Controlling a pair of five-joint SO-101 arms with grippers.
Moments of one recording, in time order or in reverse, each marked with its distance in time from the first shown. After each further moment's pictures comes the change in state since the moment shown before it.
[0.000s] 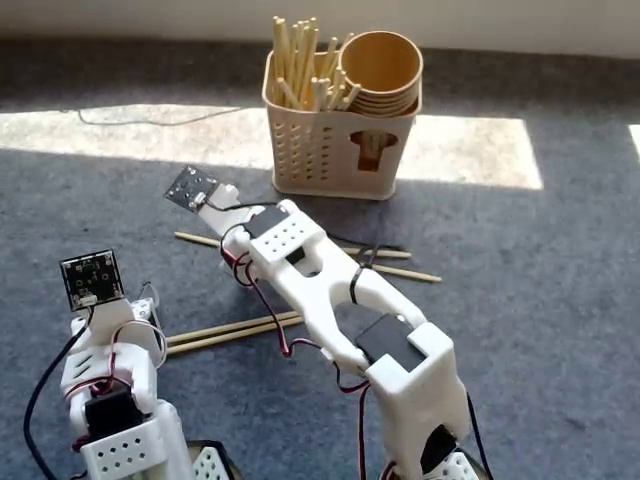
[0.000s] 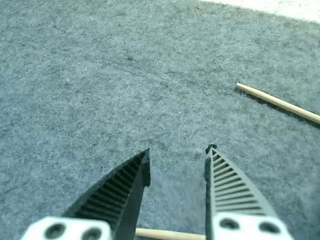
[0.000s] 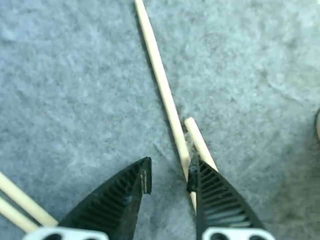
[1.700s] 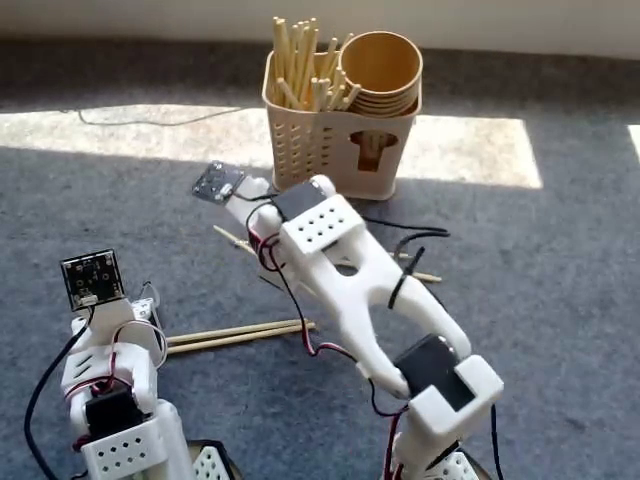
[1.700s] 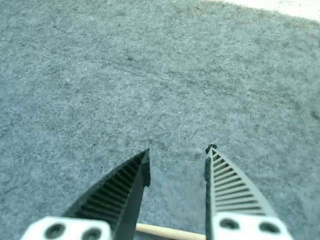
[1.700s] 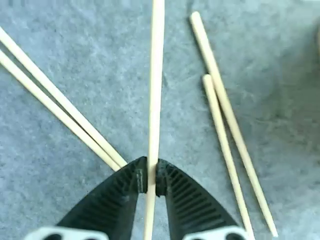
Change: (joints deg) left arm 0.0 0.0 0.0 0.0 0.0; right arm 4.8 -15.8 0.2 26.0 4.6
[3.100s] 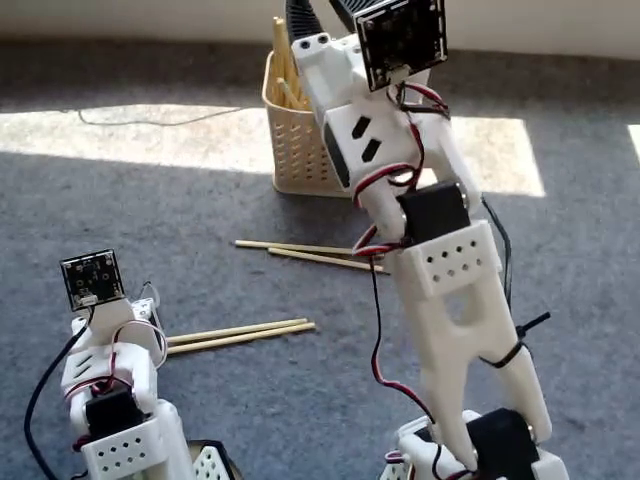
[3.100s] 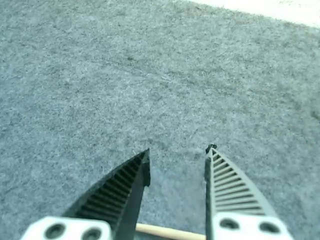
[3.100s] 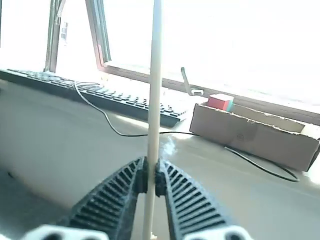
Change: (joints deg) left arm 0.0 0.0 0.0 0.0 0.0; right arm 13.1 -25.0 -3.6 -62.7 -15.2
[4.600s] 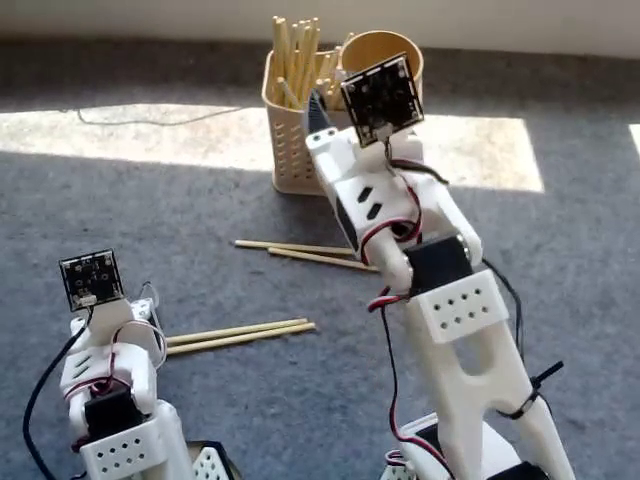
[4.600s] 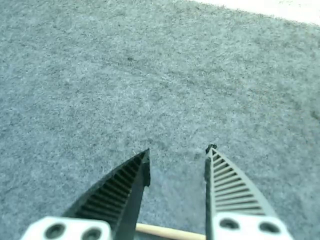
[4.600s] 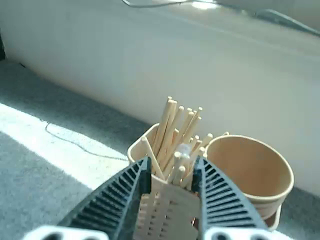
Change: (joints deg) left arm 0.0 0.0 0.0 0.0 0.0; right arm 0.2 -17.1 25.2 17.1 0.0
